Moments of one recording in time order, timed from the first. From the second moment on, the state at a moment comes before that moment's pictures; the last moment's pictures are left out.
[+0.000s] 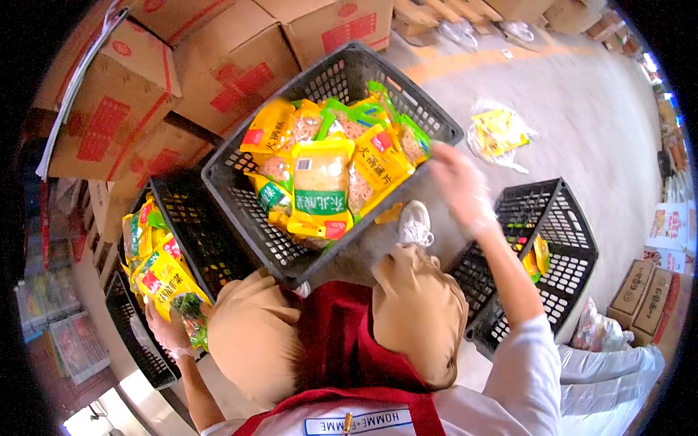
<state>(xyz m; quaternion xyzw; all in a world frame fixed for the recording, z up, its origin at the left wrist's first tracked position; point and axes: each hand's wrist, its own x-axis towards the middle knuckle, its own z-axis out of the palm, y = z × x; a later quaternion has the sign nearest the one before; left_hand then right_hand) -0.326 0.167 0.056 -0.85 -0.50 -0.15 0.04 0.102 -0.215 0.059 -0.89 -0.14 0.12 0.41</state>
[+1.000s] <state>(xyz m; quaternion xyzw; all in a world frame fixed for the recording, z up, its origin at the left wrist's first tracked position) 0.007 0.099 -0.092 -0.71 -0.33 0.08 -0.61 0.022 -0.455 0.028 -0.99 0.09 -0.11 0.09</state>
